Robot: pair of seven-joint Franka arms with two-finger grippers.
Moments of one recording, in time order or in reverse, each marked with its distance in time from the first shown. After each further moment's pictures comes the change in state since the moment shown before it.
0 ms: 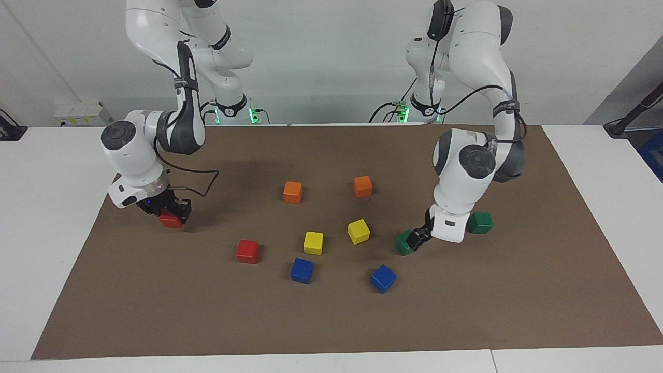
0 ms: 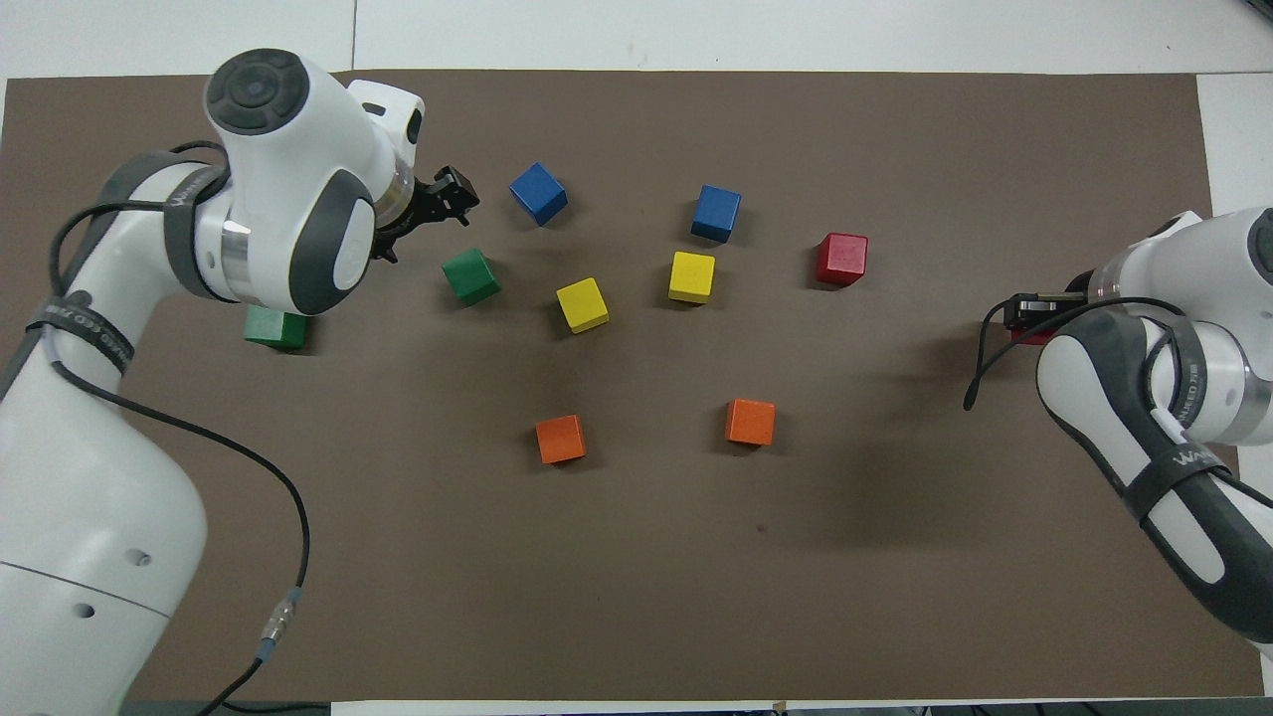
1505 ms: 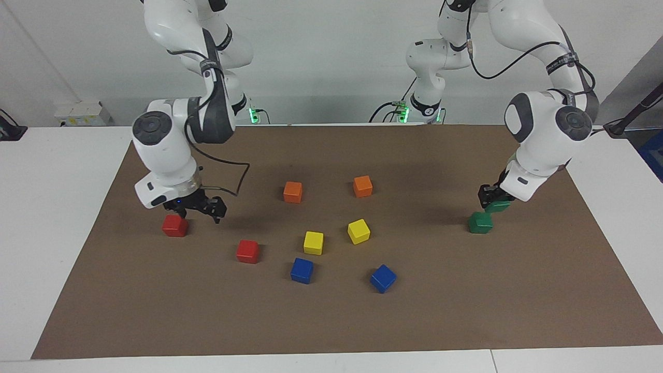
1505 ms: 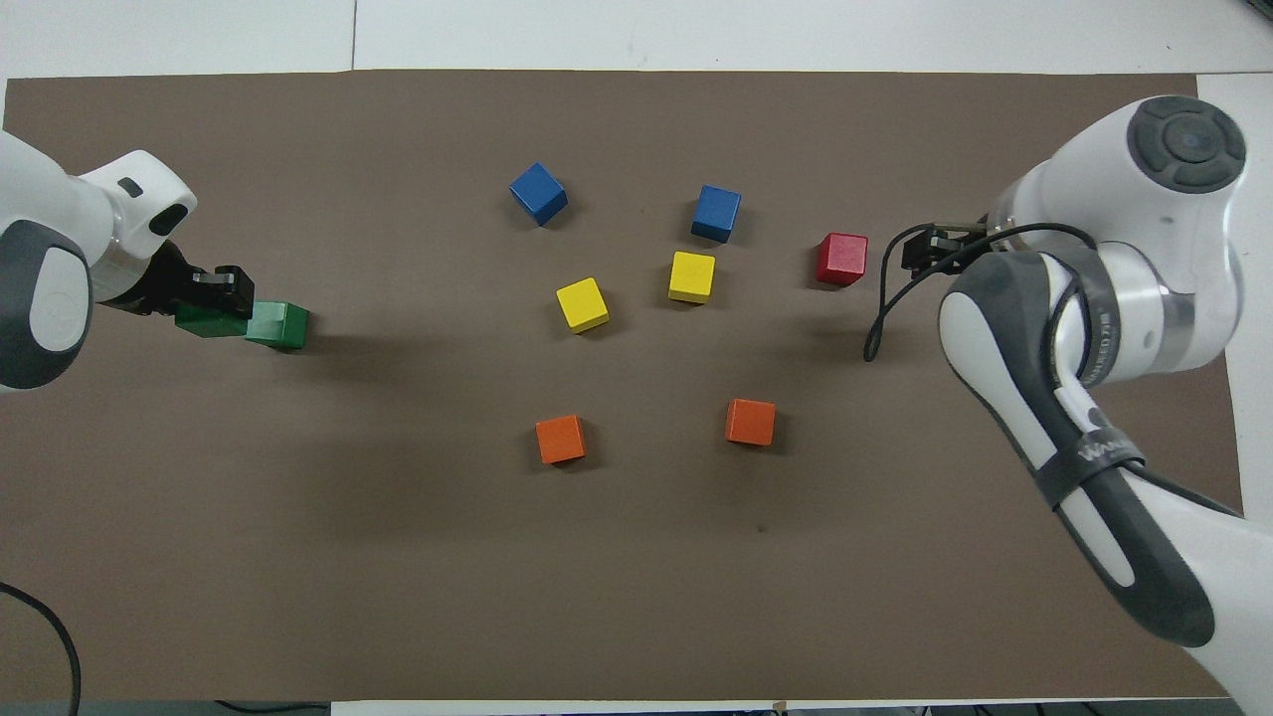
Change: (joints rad) left arm 0.319 -0.330 0.024 -0.330 -0.003 -0.103 0.801; right arm 0.212 0.047 0.022 0.291 -0.014 -0.280 0.323
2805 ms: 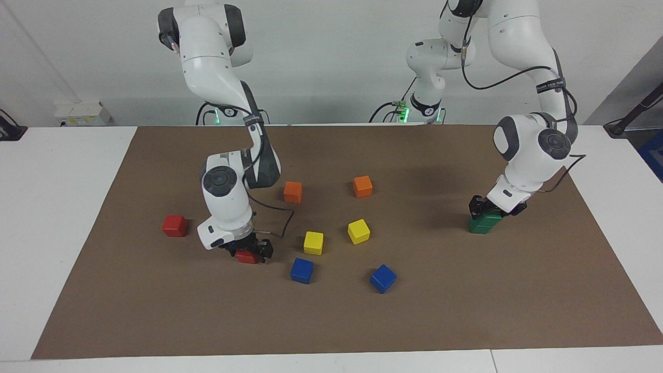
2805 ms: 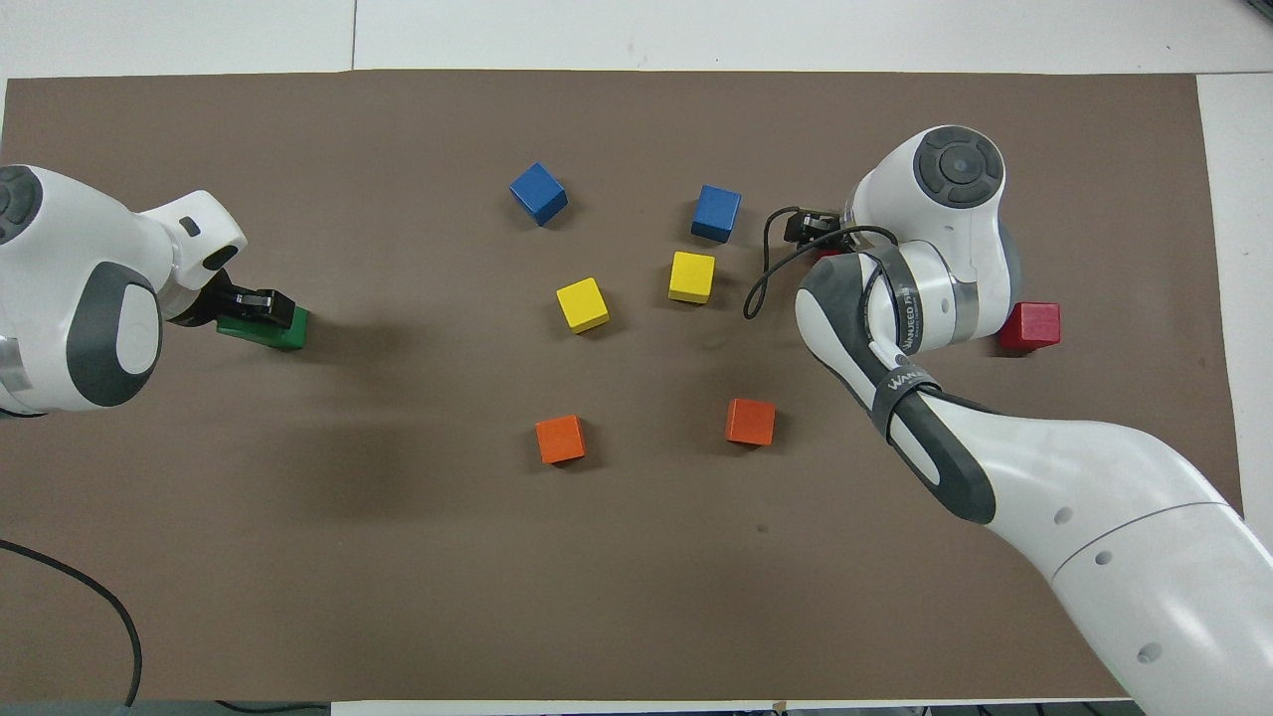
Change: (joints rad) left arm 0.007 0.056 -0.019 -0.123 -0.002 0.225 0.108; right arm 0.086 0.297 -0.001 0.111 0.061 0.257 0.130
